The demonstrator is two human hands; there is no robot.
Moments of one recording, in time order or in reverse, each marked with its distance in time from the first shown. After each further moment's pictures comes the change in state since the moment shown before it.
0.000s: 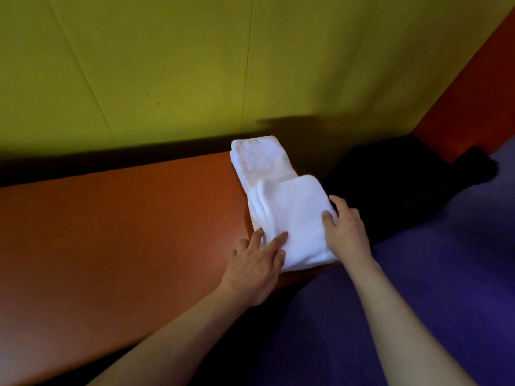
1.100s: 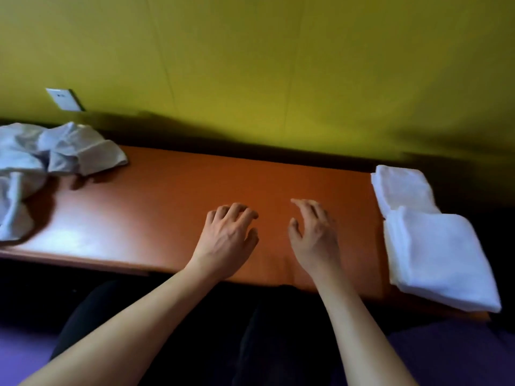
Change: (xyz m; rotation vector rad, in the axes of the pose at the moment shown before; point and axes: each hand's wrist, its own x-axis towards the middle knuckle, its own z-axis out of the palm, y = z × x) left_hand -0.236 -0.183 -0.134 0.301 0.552 -0.339; right_hand -0.187 -0.265 0.113 0.117 -0.153 -0.748
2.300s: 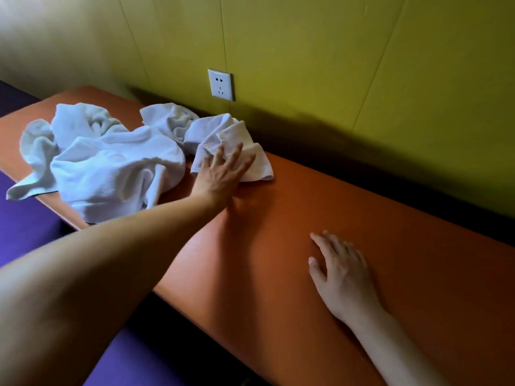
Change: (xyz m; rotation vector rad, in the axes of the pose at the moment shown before) left_hand 0.080 -0.482 0.009 0.515 -0.211 -0.402; right_hand 0.121 -0.186 0.310 -0.173 -0.527 -0.275
